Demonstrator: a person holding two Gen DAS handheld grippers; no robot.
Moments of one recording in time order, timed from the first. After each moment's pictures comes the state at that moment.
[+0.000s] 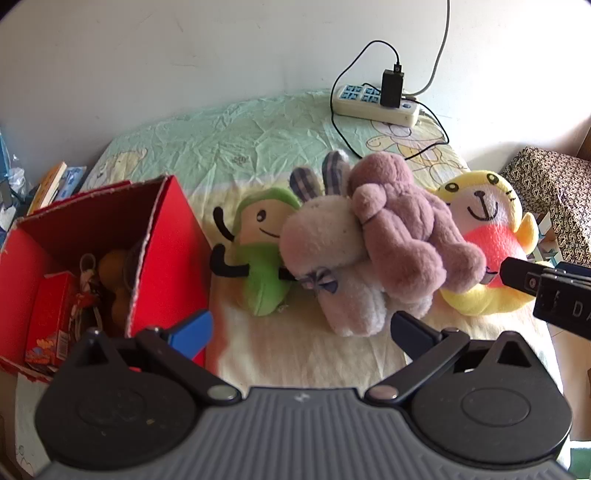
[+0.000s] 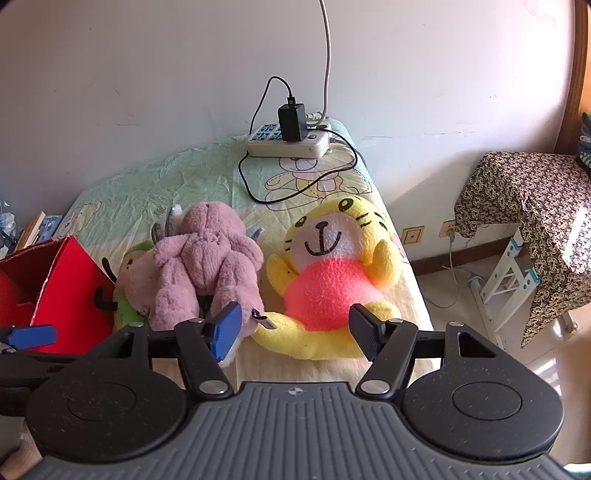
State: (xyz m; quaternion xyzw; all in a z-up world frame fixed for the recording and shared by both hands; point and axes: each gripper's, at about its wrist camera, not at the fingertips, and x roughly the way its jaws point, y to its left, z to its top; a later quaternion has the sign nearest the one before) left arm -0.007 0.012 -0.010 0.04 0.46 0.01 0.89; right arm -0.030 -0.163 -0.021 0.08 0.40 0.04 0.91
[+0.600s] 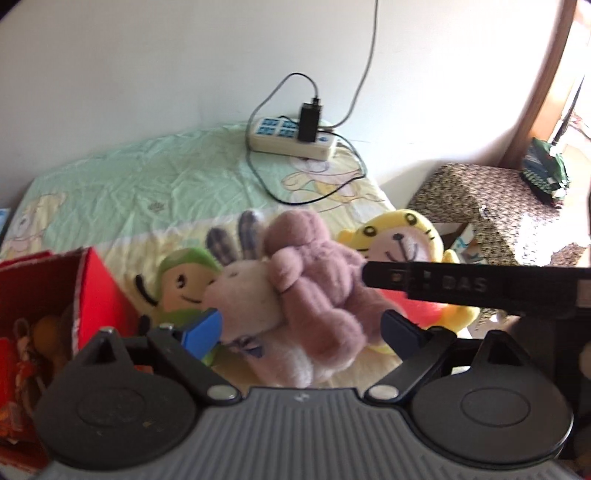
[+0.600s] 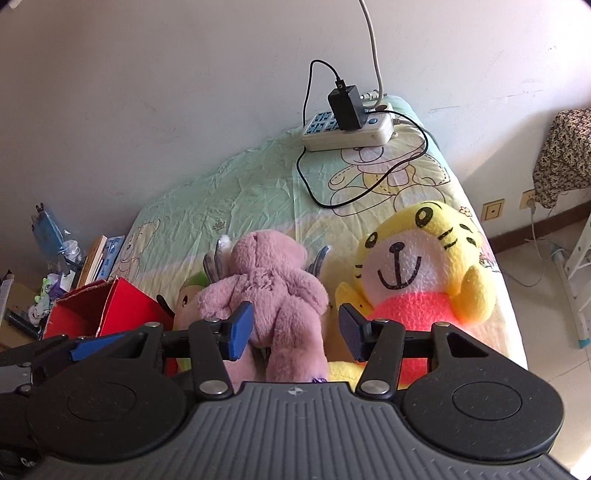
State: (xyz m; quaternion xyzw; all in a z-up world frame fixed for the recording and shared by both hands) left arm 0.026 -0.002 0.011 0.00 0.43 -0.14 0.89; right arm 0.035 -0.174 -0.034 0.19 0.42 0.15 0.88
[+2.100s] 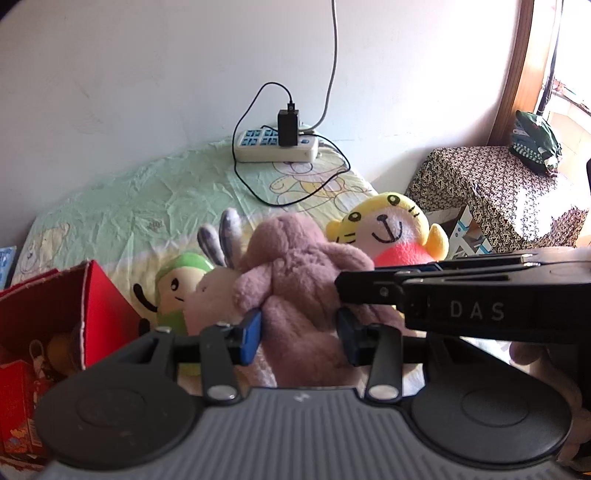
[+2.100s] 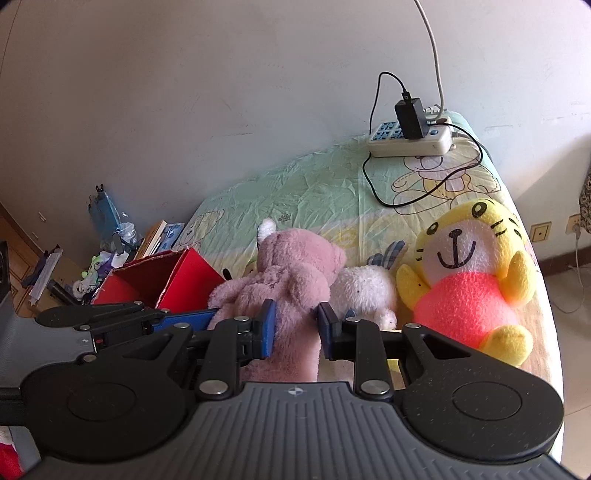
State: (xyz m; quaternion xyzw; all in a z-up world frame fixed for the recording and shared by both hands) left arm -0.009 -0.014 0.013 0.07 0.41 -0.14 0.90; right arm -0.011 -0.162 -0.023 0.17 0.37 0.24 0.88
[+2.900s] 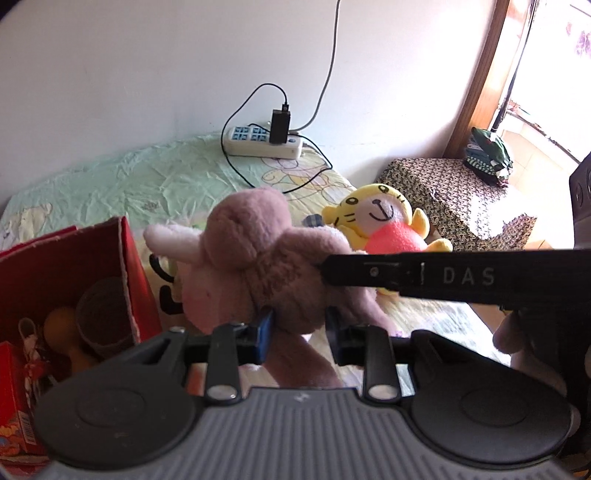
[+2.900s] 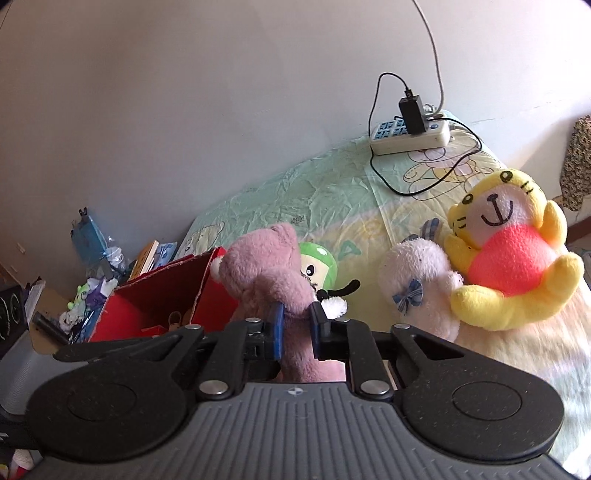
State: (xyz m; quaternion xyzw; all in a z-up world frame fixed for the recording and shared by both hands) left arm -0.029 0.081 -0.003 0.01 0.39 -0.24 0.89; right arm -0.052 -0.088 -0.019 0.21 0.35 0.17 0.90
